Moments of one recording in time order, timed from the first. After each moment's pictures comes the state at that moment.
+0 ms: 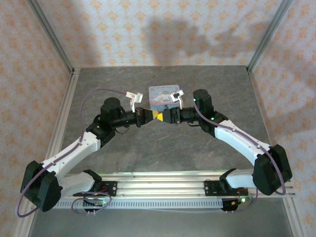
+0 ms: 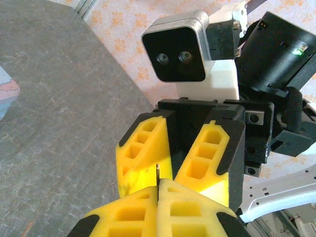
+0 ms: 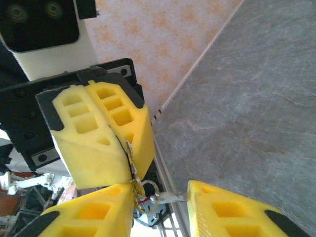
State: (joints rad) left arm -0.48 1.13 0.77 0.16 0.67 -0.64; right arm 0.54 1.30 0.90 0.03 -0.91 0.58
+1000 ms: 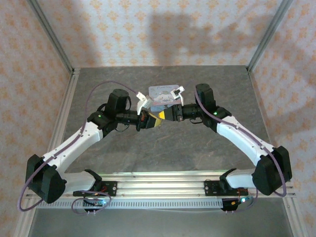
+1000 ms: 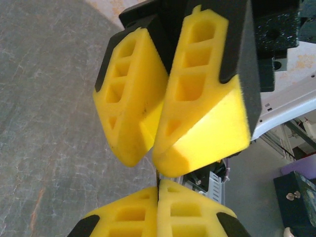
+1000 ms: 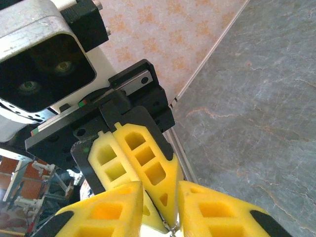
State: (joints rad) left arm -0.49 1.23 1.00 -0.32 0.87 -0.18; right arm 0.51 1.30 1.01 -0.15 -1.02 0.57
